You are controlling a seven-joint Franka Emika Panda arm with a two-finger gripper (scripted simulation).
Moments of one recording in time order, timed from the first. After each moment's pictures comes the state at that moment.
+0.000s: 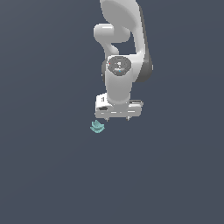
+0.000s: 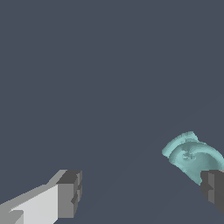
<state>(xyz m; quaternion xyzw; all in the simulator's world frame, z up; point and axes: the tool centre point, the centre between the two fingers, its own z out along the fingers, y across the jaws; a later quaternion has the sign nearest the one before) -0.014 0.027 0.155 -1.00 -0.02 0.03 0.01</state>
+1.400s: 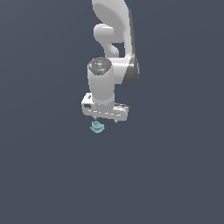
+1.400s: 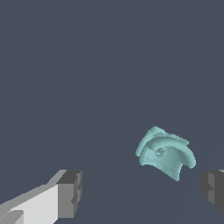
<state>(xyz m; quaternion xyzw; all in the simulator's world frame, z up) -0.013 -0.030 0.147 -0.99 0.10 0.00 0.01</state>
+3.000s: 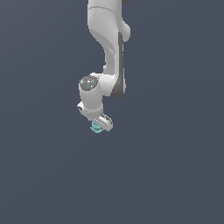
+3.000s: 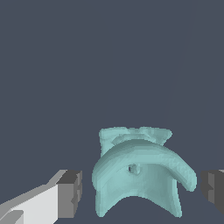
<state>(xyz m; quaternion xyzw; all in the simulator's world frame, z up) -0.043 -0.086 0.062 -0.95 0.31 0.00 0.00</state>
